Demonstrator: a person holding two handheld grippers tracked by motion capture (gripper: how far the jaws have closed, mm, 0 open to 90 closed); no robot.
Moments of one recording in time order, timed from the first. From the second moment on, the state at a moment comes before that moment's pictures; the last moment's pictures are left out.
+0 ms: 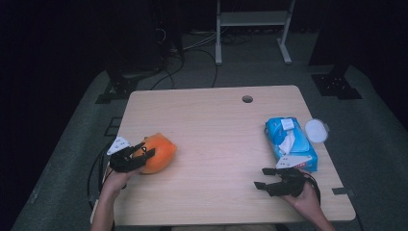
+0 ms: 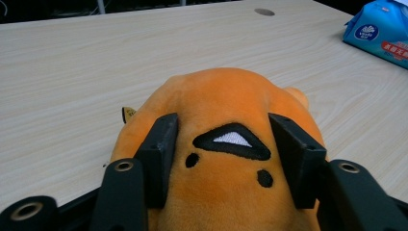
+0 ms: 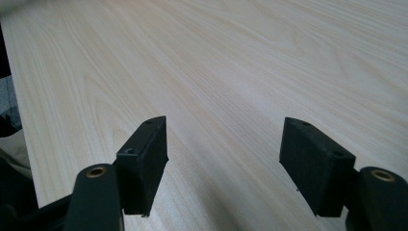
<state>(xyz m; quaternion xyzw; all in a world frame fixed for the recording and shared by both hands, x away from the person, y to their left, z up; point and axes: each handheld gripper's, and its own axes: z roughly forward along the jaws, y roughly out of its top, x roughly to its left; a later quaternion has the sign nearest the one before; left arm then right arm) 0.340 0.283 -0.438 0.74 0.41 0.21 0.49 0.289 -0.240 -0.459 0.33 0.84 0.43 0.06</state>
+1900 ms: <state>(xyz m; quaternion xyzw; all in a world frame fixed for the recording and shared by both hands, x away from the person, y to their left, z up) 0.352 0.113 -0.402 0.75 0.25 0.07 0.60 0.290 -0.257 -0.452 0.35 0.82 0.45 0.08</state>
